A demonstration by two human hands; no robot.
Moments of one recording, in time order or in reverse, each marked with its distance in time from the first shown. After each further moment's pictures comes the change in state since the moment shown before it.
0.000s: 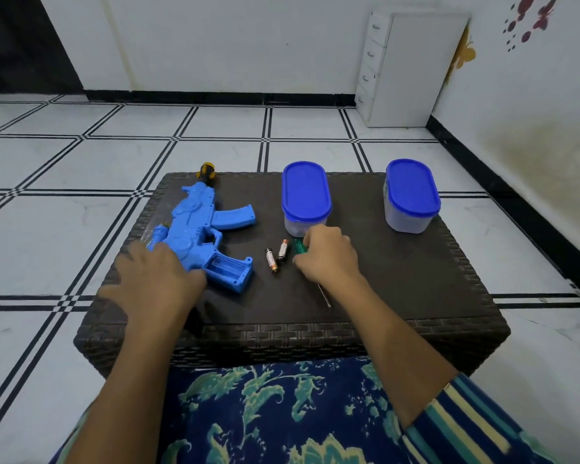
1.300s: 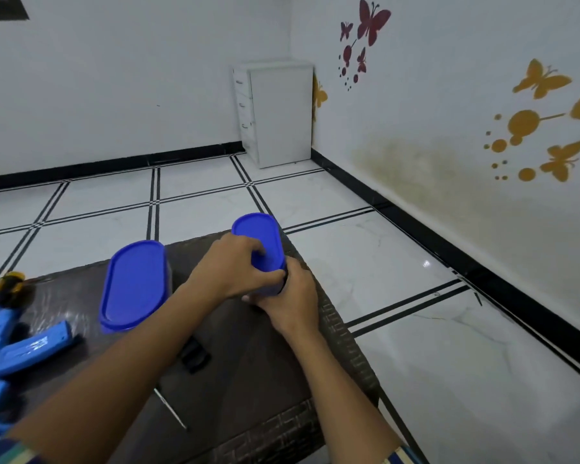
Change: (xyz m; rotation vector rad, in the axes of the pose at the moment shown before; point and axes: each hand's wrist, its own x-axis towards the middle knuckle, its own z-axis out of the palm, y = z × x) left_hand -0.008 0.319 0.053 -0.215 -0.050 1.162; right_hand 0.060 0.180 -0.030 0.635 0.520 0.118
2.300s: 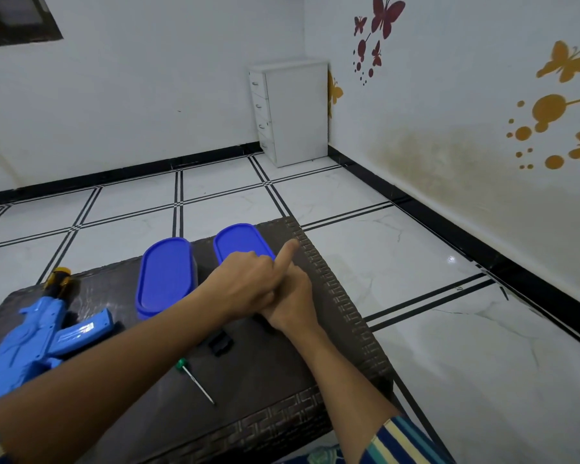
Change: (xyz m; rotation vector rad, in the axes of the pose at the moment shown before) left_hand -0.042 0.022 -0.025 0.578 -0.132 0.300; right_hand -0.011 -0.014 0.022 -0.078 -0.119 -0.170
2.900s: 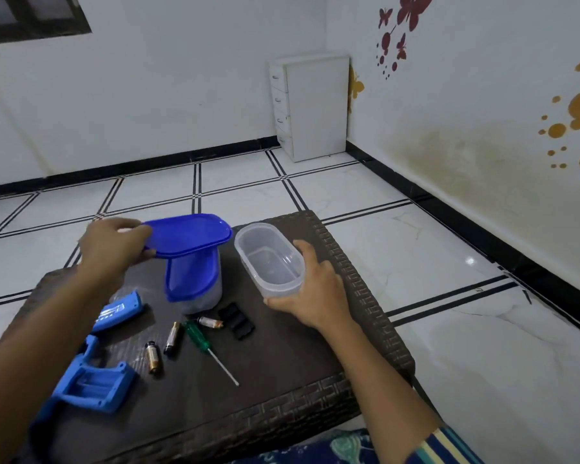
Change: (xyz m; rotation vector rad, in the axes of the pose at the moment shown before) left_hand -0.084 -0.143 0.015 -1.217 0.500 -1.245; right_hand -0.019 -0.020 -0.035 -0.269 -0.119 0.033
